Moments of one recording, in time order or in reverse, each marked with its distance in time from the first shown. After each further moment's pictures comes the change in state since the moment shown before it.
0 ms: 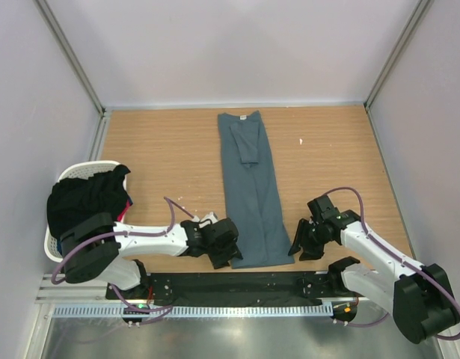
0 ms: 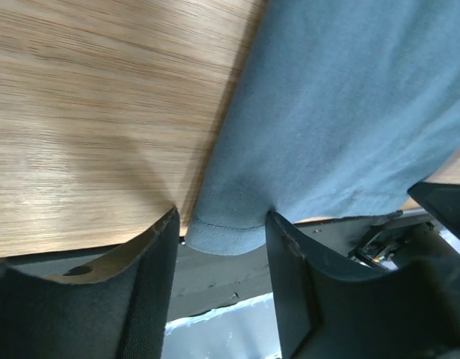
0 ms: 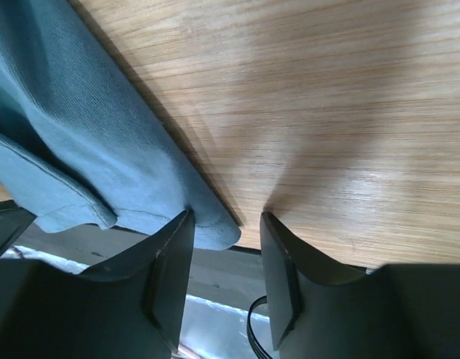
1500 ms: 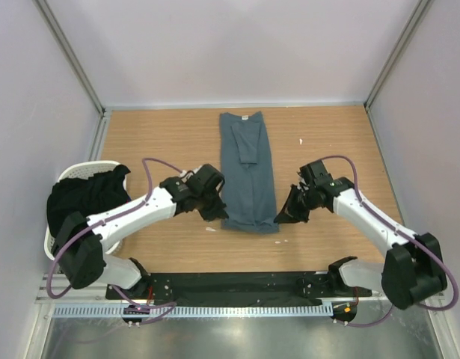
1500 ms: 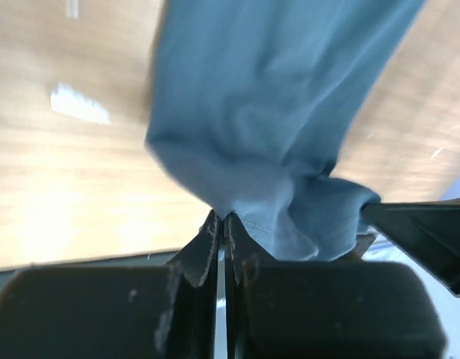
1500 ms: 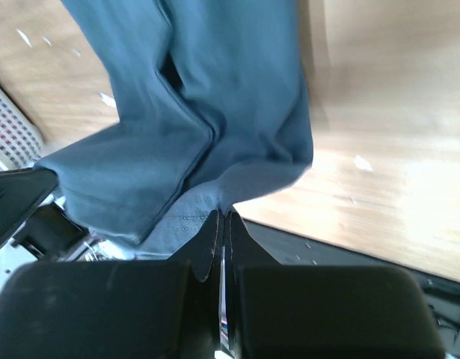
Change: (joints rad) left arm 0.322 -0.054 0.314 -0.317 0.033 0.323; right arm -0.004 0.190 0.315 0.045 -0.153 0.087
